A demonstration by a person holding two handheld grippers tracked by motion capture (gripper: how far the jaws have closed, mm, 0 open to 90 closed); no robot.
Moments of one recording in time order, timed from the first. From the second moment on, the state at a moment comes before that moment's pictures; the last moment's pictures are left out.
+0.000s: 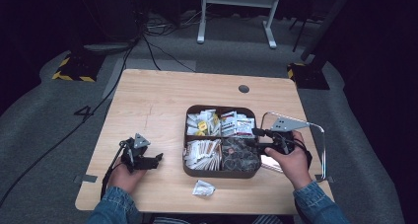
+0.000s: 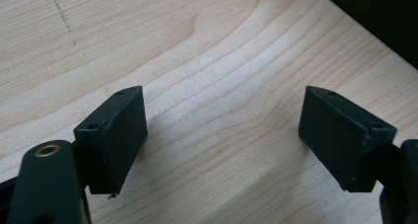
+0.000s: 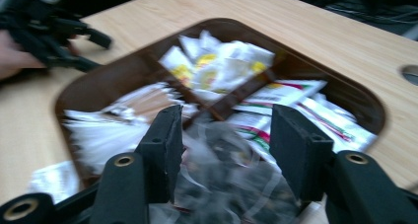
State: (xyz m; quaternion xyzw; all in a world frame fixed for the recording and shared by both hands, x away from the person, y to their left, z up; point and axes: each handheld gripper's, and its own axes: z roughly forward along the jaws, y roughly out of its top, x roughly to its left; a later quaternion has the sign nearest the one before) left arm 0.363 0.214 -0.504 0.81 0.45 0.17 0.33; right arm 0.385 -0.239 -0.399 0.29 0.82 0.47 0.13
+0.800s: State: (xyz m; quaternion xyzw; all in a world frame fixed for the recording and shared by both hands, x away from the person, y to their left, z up) left arm 0.363 0.214 -0.505 0.81 0.45 0.17 0.33; right arm 0.433 -0.350 -0.448 0.46 0.78 0.35 0.22
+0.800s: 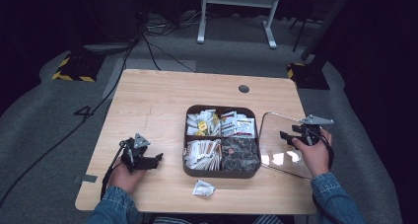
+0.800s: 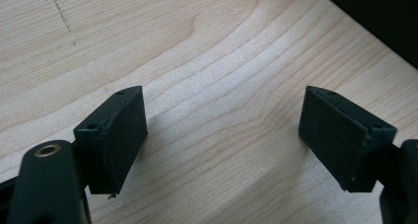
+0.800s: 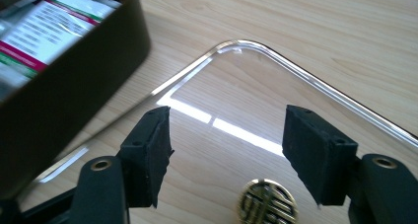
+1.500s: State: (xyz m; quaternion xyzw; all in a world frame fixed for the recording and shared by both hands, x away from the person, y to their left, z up) left arm 0.363 0.214 -0.505 0.81 0.45 0.17 0.34; right arm 0.422 -0.376 -0.490 0.49 0.79 0.32 0.21
